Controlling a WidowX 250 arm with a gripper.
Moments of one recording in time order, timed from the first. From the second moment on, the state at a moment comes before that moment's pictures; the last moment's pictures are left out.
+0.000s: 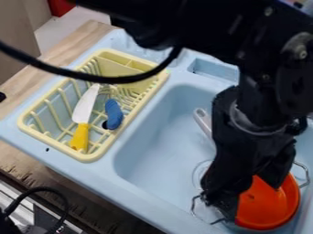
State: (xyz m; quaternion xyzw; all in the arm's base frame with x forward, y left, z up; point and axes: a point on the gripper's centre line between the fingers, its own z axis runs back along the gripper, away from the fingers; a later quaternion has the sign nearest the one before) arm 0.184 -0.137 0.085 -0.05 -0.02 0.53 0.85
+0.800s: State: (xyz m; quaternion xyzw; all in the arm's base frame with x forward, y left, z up) arm 0.207 -0.064 0.095 0.00 -0.06 0.13 0.99
